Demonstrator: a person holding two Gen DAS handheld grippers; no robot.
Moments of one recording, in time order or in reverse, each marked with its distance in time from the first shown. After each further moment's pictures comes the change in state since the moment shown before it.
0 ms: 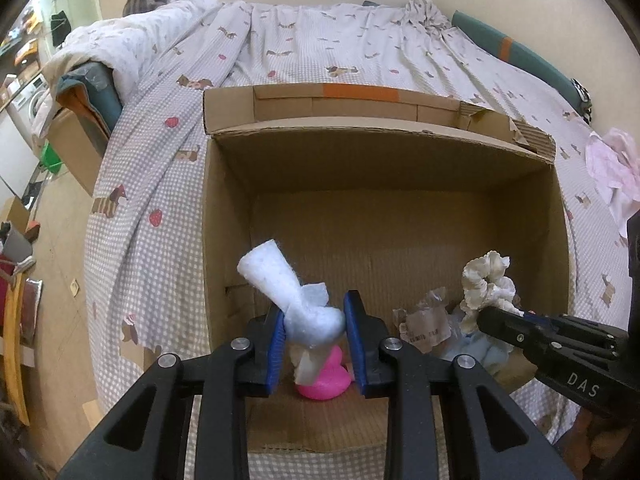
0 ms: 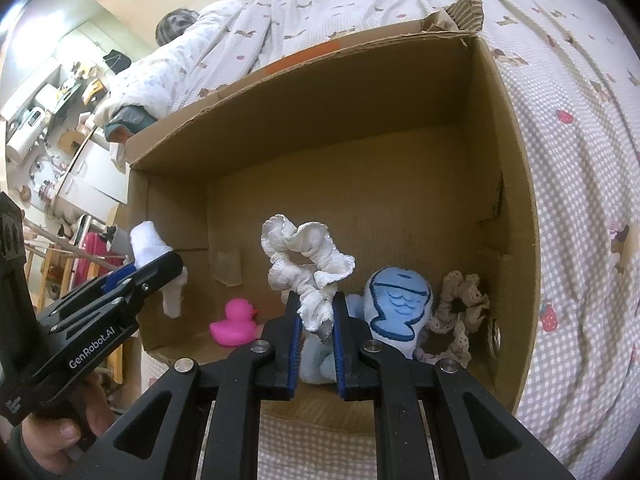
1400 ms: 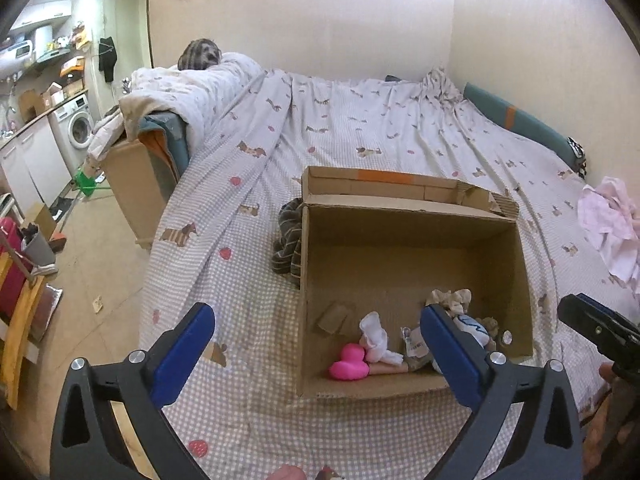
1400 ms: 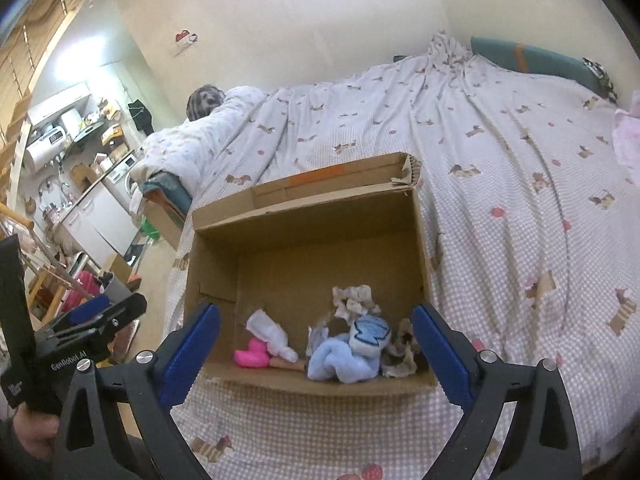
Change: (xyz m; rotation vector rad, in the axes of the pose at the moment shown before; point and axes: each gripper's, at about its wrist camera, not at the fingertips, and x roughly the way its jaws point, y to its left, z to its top) left arm -0.117 0.031 -0.043 -0.072 -0.271 0.061; right arm -0.126 0.017 -0.046 -0.090 -0.372 -0.062
